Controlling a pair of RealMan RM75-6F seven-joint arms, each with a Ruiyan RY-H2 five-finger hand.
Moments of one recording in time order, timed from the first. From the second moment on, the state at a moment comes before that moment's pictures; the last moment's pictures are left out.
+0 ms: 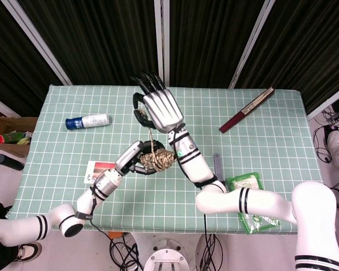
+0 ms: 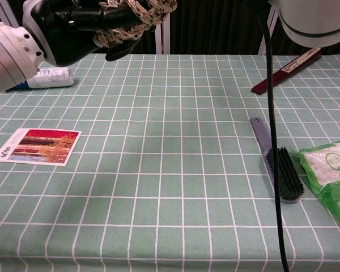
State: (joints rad) left arm -0.73 -1.54 -0.20 -1.54 1.61 1.11 -1.13; right arm 1.19 -1.66 0.55 -1.49 -0.94 1.09 -0.42
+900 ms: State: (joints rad) left arm -0.77 -1.54 -0.20 -1.44 1.54 1.18 -1.51; right arm 1.00 -1.63 0.42 -1.55 -1.07 1.18 -0.19
